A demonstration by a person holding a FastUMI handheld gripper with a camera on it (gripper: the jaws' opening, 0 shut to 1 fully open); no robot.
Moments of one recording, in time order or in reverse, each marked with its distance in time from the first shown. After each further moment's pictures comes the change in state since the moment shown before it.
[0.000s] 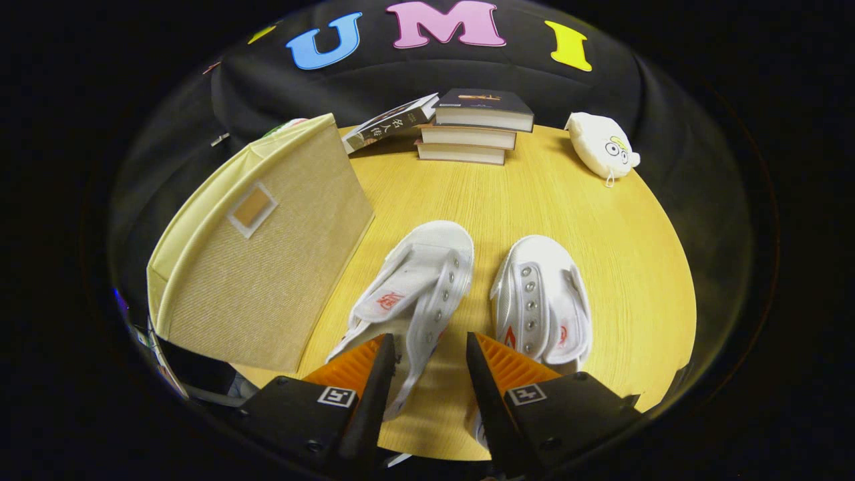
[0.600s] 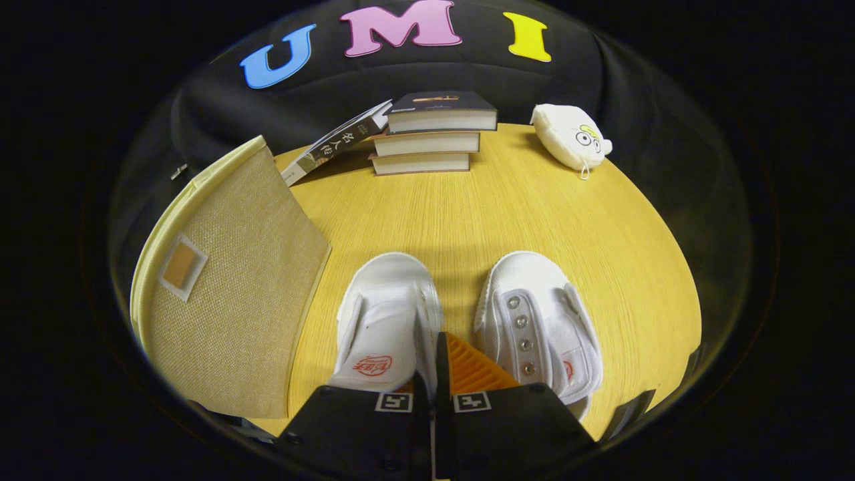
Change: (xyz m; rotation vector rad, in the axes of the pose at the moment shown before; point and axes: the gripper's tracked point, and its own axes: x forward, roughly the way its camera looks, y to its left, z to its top) arm 0.019 -0.020 0.023 0.173 -0.043 -0.095
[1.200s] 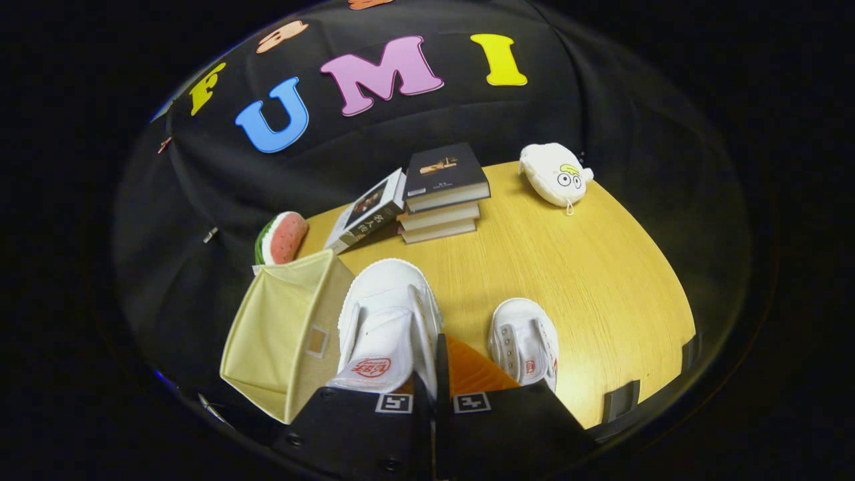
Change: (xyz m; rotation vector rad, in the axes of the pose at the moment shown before) arm -0.121 0.035 0.098 0.141 -0.140 0.147
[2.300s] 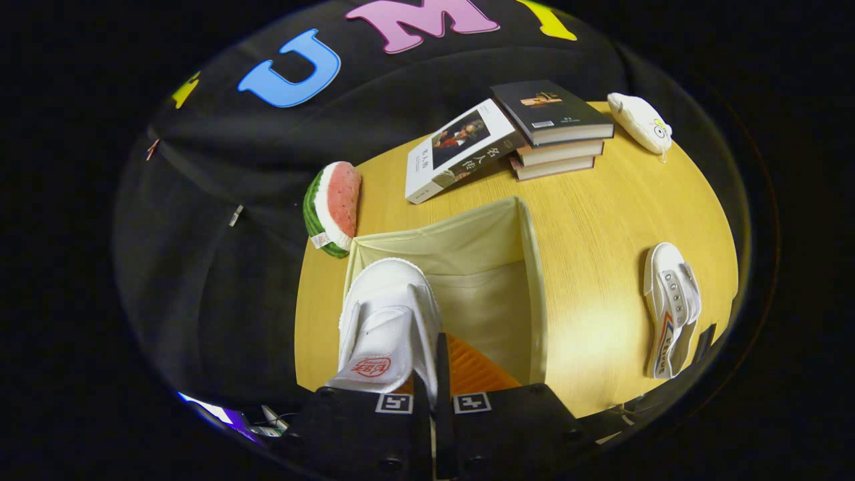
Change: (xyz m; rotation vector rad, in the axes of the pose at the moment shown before) arm 0.078 0.193 -0.058 0.134 0.363 0.041
